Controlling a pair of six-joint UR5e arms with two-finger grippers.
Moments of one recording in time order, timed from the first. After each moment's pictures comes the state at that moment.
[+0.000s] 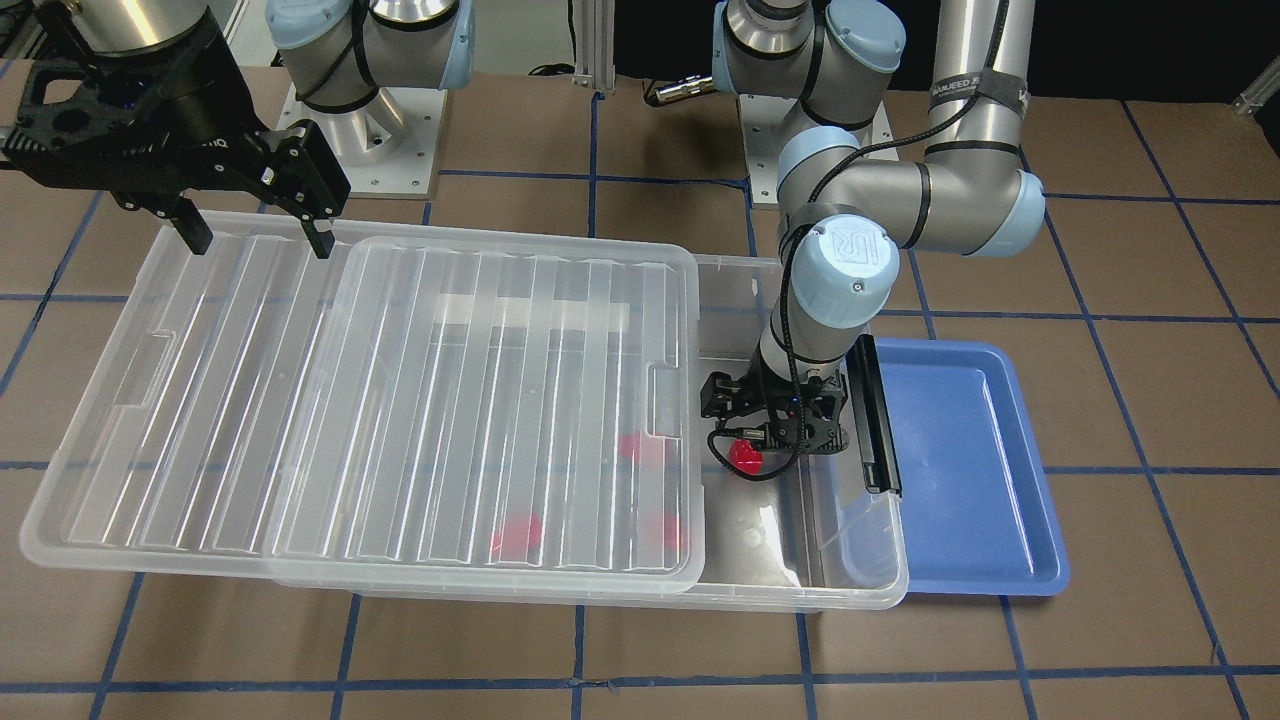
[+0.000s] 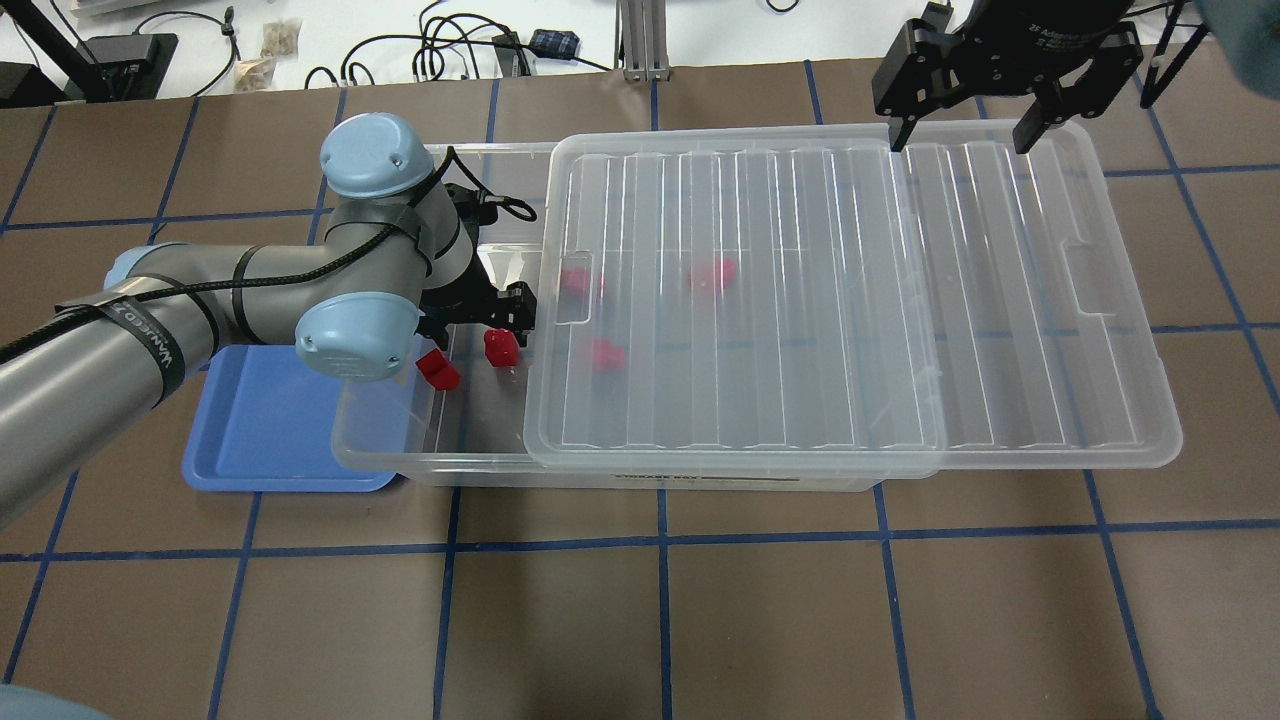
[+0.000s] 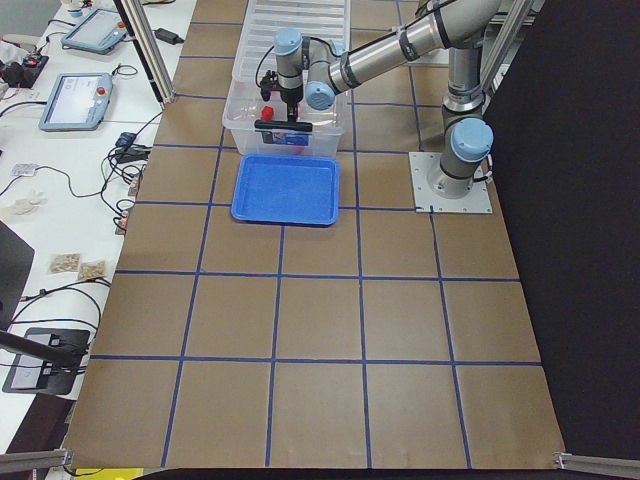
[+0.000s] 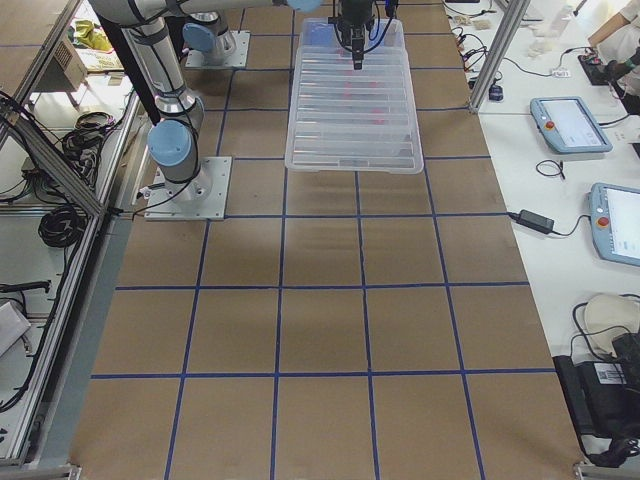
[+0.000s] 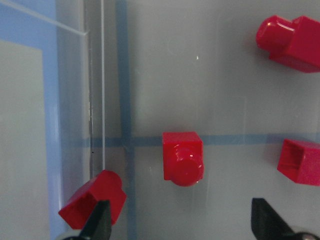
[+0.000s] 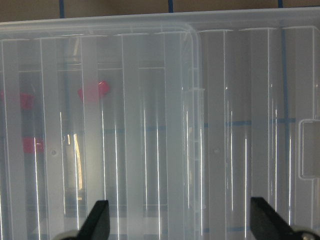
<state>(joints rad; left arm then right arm) -1.65 -1.88 -1.88 -0.97 1.56 -0.07 1.57 -1.55 1.44 -1.58 -1.54 0.05</state>
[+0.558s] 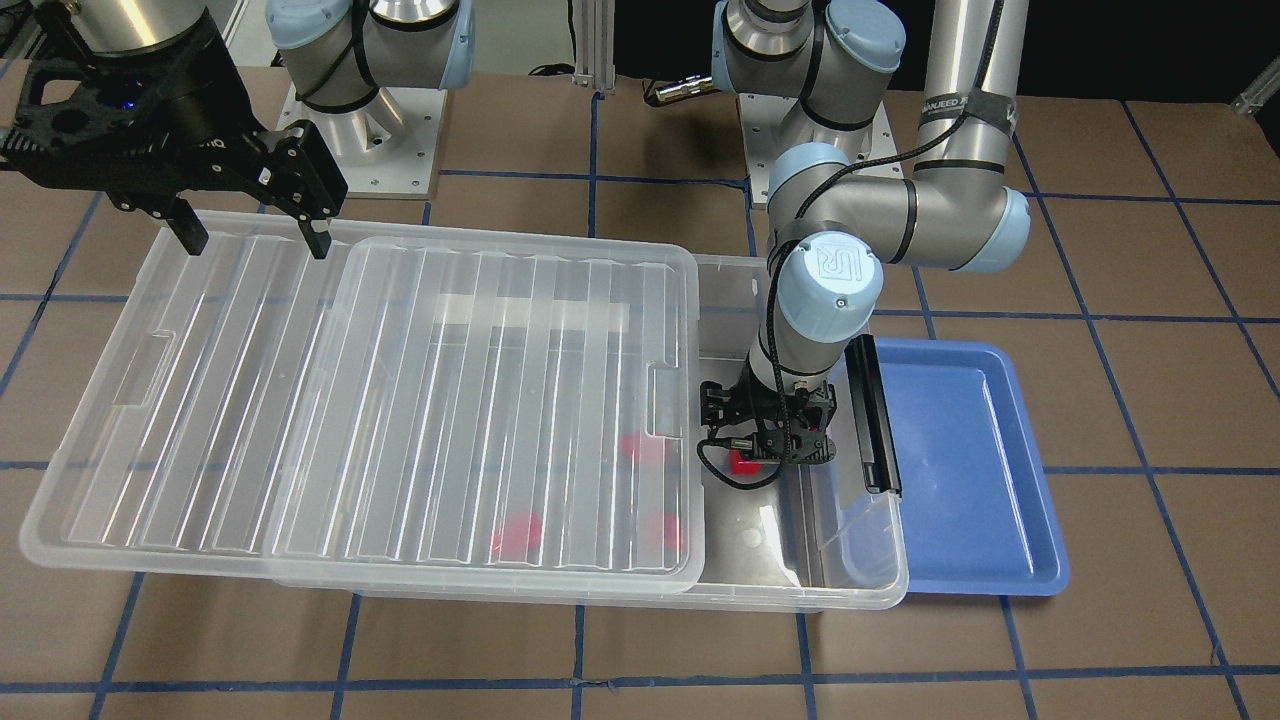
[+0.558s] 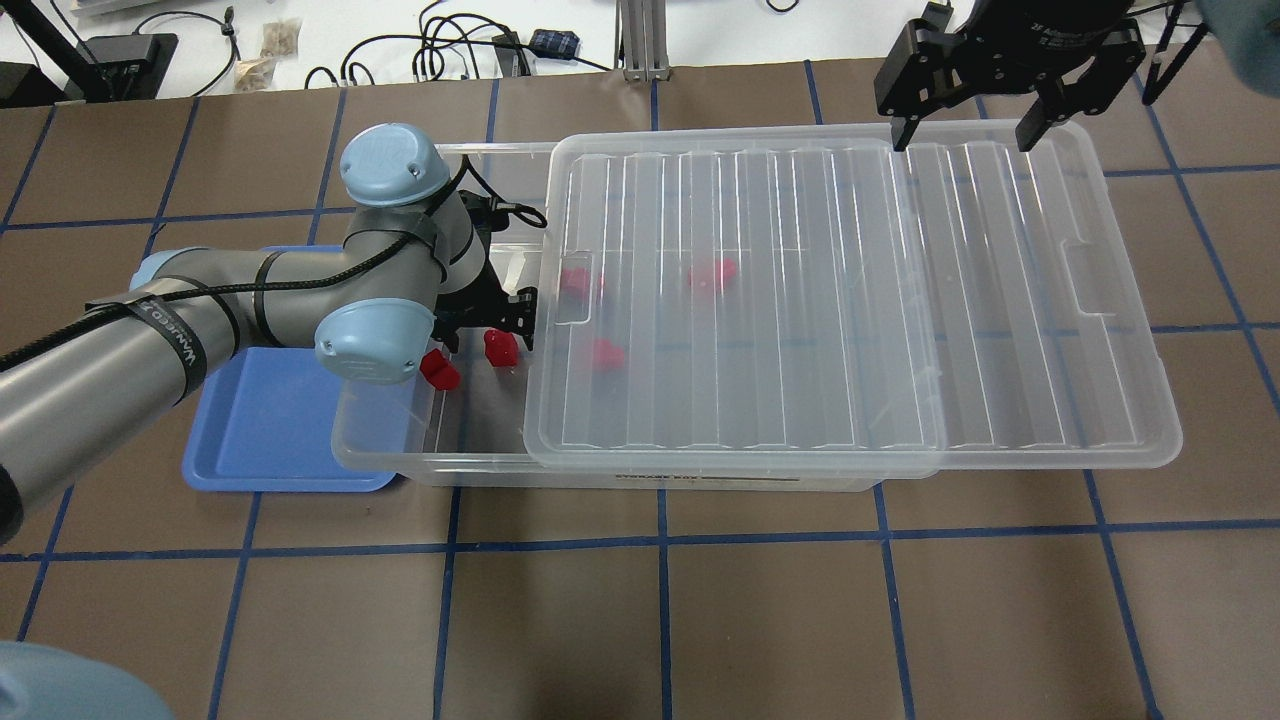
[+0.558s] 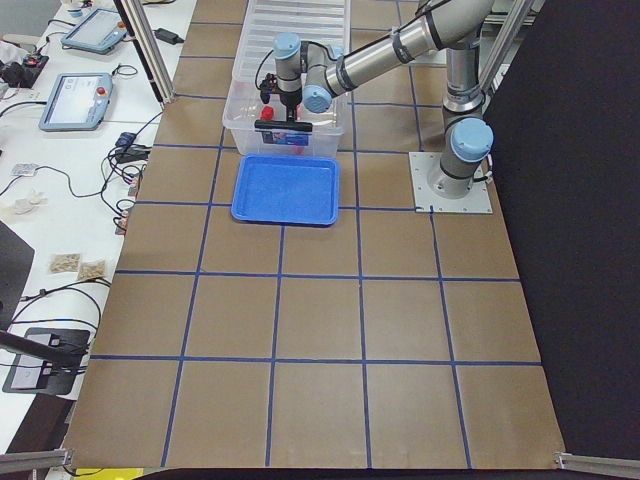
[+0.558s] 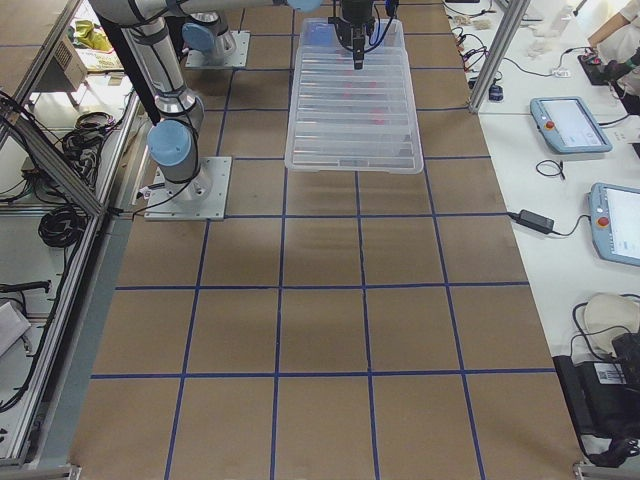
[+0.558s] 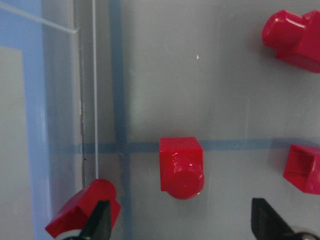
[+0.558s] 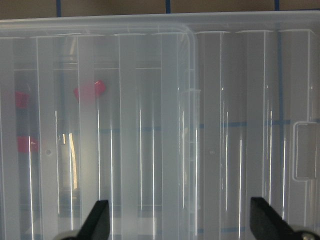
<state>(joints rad) -1.66 -1.92 -1.88 -0.93 1.56 -0.08 1.57 -1.55 1.44 -1.57 -1.56 0.04</state>
